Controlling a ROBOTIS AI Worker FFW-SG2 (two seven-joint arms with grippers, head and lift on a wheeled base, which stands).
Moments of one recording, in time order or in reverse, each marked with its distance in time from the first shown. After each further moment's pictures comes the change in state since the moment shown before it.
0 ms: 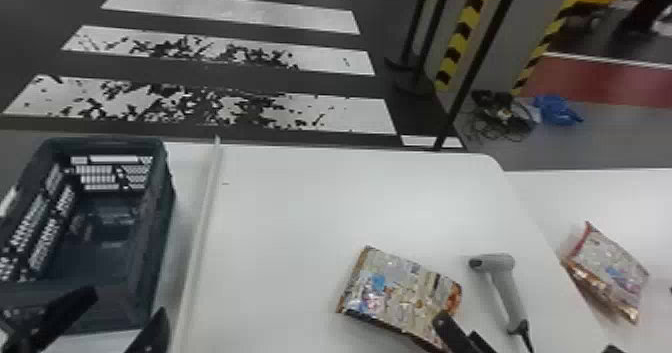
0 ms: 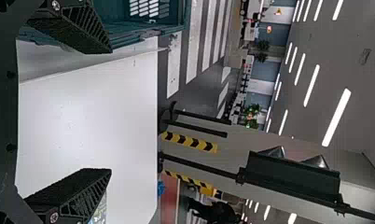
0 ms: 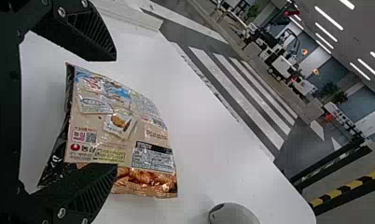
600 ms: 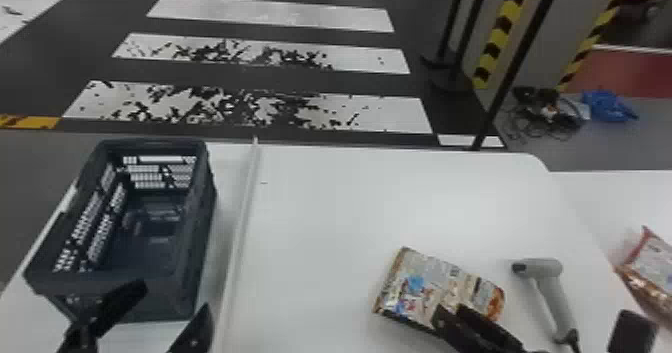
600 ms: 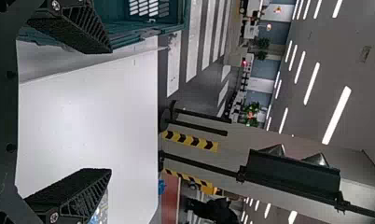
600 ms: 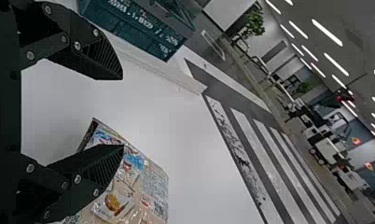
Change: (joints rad) left arm 0.007 0.000 0.005 0.000 -0.004 -0.006 -0.010; right arm -0.125 0.000 -0.012 -0.073 0.344 0.246 0.397
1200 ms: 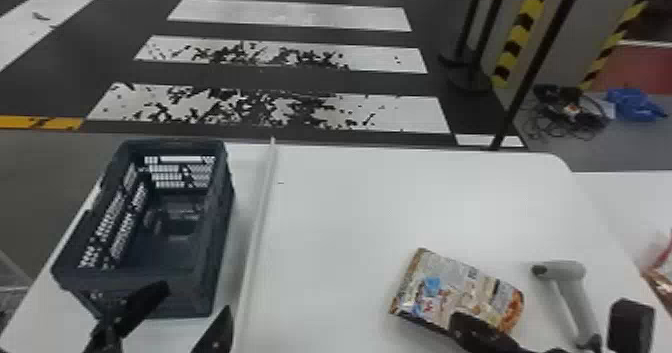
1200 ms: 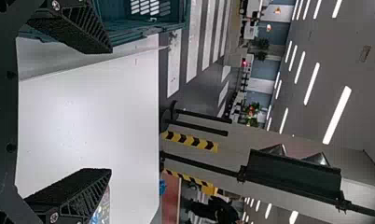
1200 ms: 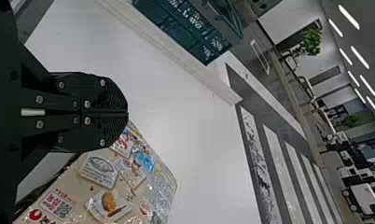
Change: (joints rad) left arm 0.018 -0.017 -0.011 -0.005 -0.024 -0.017 -0.001; right arm -0.044 -0.060 0.051 0.029 0.264 -0.020 0.144
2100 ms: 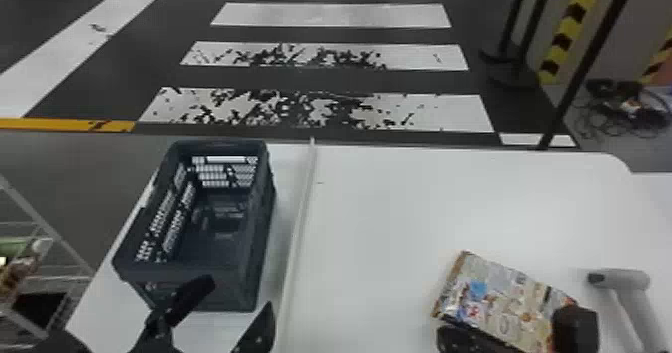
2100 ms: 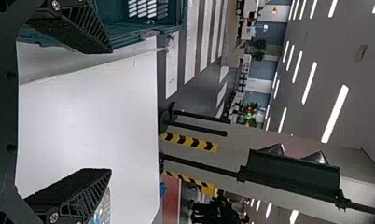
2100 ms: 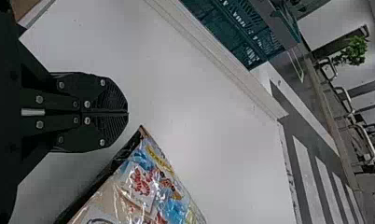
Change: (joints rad) left arm 0.004 -0.002 0.008 0.004 -0.011 -0.019 -0.009; right arm -0.112 -0.008 0.236 0.217 0.170 -0.113 -0.108
